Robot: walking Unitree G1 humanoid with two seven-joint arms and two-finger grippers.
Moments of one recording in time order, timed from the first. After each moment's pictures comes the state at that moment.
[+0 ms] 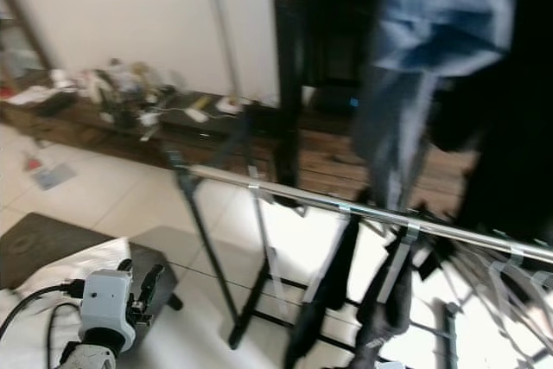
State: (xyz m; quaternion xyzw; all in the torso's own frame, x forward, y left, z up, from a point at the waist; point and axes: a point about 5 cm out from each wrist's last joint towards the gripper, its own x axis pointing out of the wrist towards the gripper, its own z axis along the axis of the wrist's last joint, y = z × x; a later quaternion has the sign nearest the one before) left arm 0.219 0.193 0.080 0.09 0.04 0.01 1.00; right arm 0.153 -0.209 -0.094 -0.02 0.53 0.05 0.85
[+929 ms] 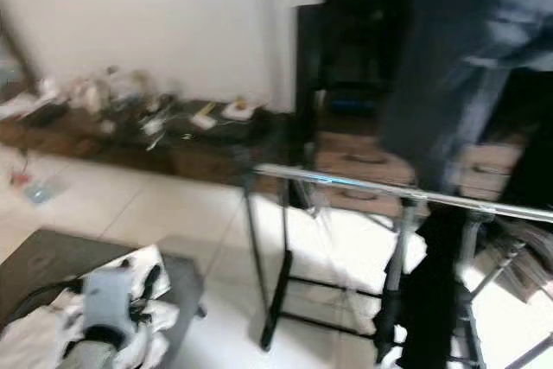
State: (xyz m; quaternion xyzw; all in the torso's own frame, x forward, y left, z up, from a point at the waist) left arm 0.220 0.199 0.078 0.10 0.05 0.02 0.99; right arm 0.156 -0.198 -0.095 -0.02 0.53 0.06 0.84
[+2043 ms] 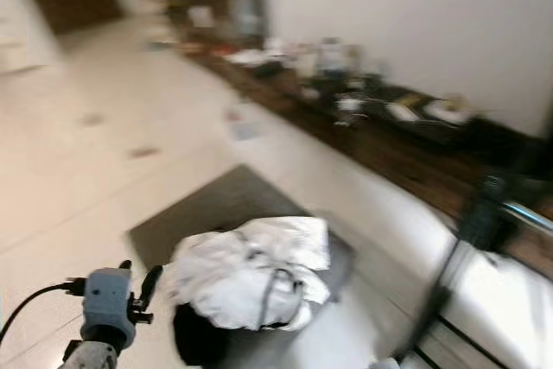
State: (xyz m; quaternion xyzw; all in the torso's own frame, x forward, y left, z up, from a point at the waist) left arm 0.224 0.193 0.077 0.09 0.05 0.02 0.99; right arm 0.154 -0.209 -0.094 -0.04 0.54 0.06 0.84
